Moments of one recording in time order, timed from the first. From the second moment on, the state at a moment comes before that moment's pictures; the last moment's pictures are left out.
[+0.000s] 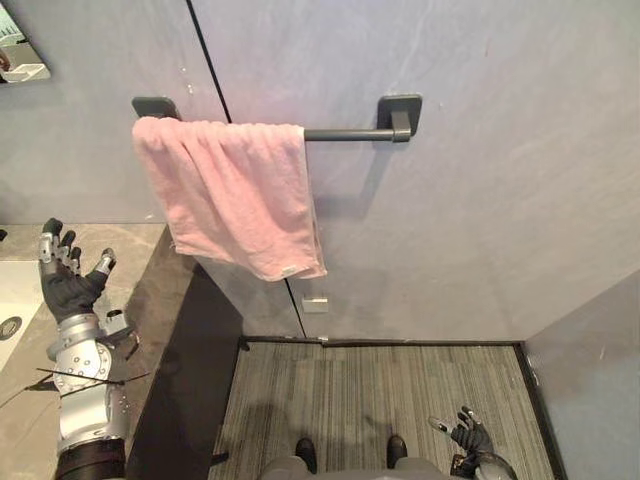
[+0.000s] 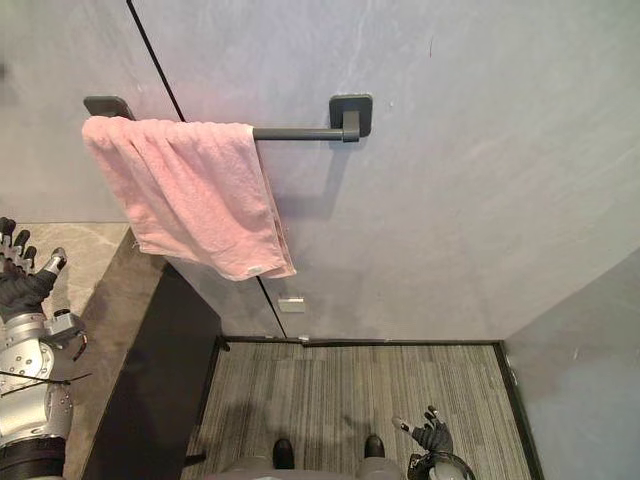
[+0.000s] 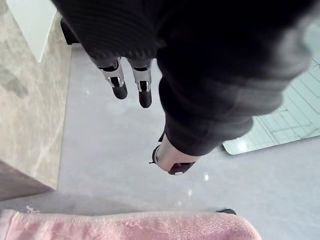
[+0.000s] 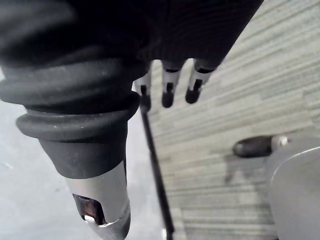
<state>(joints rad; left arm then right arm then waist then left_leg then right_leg) 0.01 0.49 0.39 0.15 -0.34 -0.30 0.20 0.20 -0.09 -0.15 0.81 0.15 -0.11 -0.08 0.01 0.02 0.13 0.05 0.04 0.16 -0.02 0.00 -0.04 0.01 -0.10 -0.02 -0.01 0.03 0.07</state>
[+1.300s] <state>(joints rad) -0.40 0.83 -0.03 0.55 -0.50 -0.28 -0.02 0.18 -0.09 -0.15 0.76 0.15 -0.11 -0.06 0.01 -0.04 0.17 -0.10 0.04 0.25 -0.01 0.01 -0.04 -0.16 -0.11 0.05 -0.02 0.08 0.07</state>
